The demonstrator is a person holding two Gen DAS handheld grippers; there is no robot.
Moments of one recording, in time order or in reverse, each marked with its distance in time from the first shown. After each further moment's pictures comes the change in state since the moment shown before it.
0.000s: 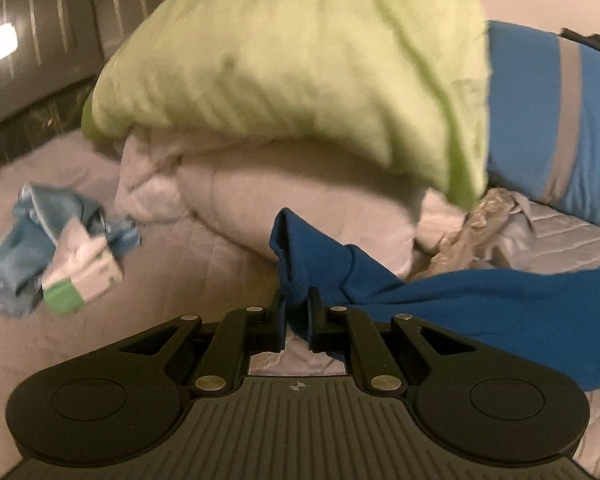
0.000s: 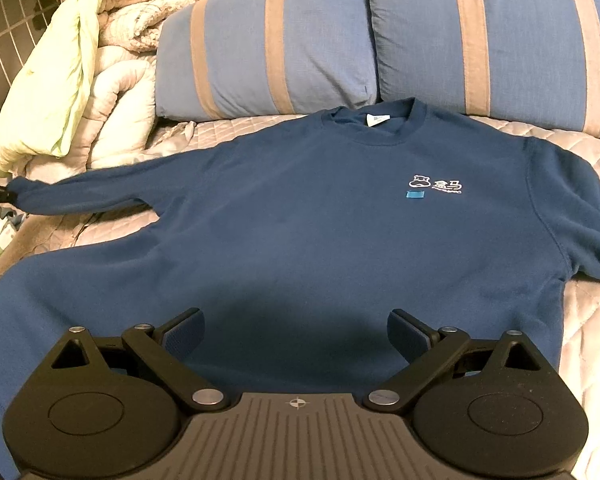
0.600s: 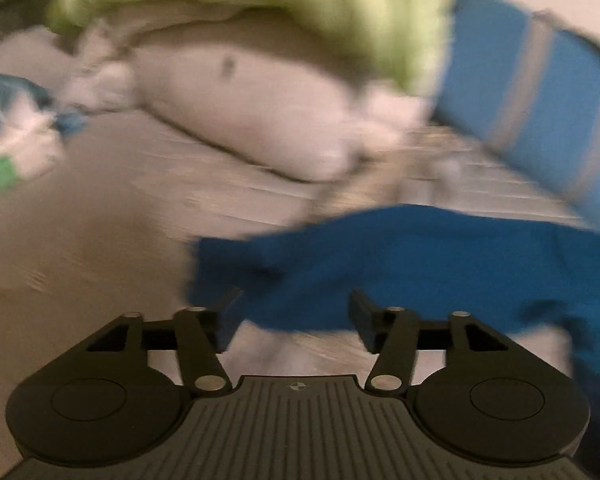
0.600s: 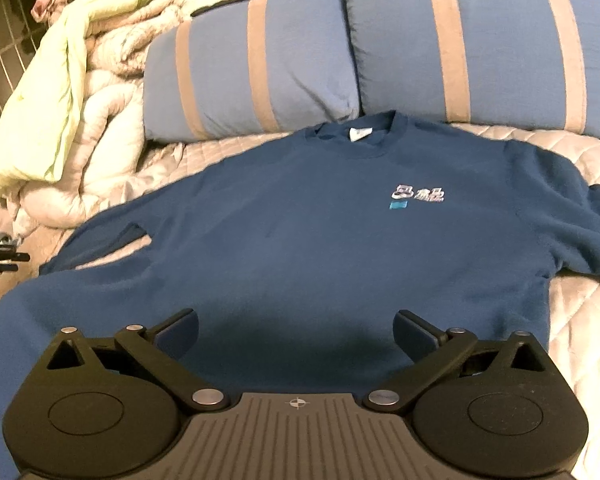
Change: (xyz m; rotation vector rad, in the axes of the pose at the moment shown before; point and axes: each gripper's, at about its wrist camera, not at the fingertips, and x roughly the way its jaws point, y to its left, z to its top) left arm -0.020 -0.007 -0.068 -0.114 0.172 -0.309; right arm -0.013 -0.010 -0.002 0.051 -0.068 -0.021
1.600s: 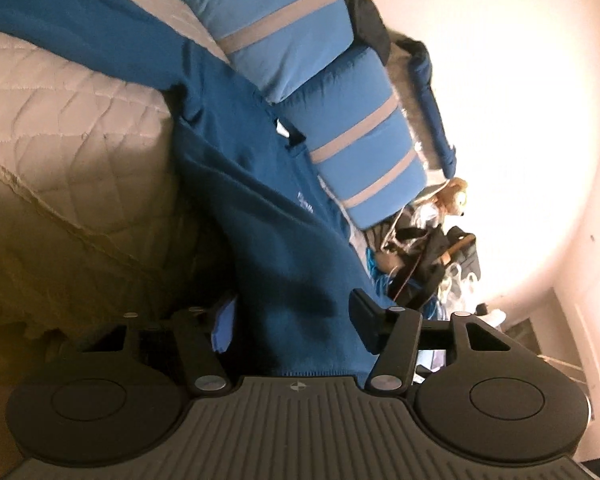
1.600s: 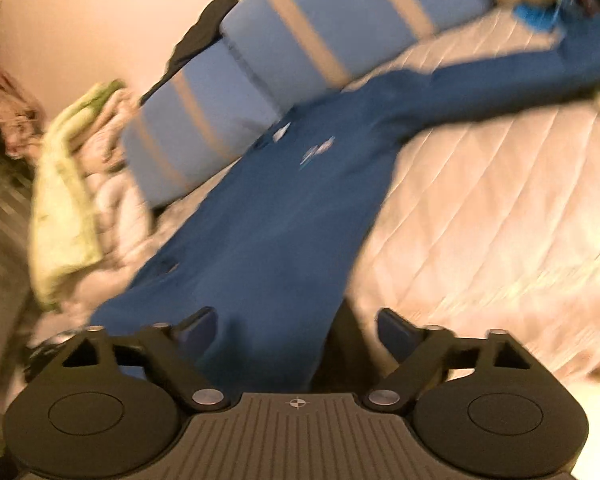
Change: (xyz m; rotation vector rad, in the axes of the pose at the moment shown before) left arm -0.038 -0.070 -0.129 -0.145 0.373 -1.052; right arm -0.150 -0.110 -0.110 0.442 -0.023 0.177
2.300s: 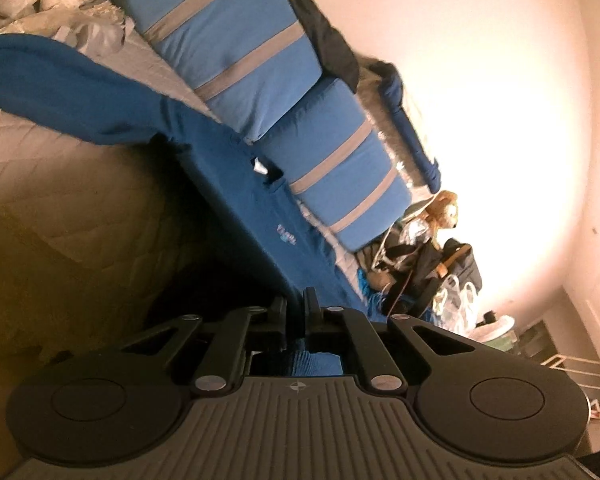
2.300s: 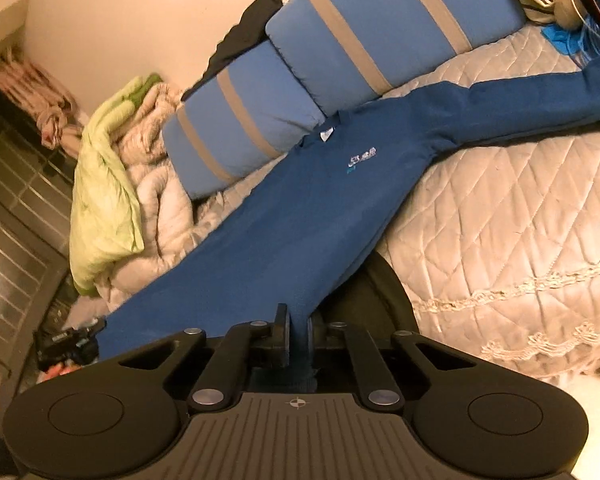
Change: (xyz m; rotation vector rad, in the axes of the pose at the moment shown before) left arm -0.057 -0.065 -0.008 0.075 -0.090 0.043; right arm -0.058 0.042 0.016 -0.049 0.037 0.033
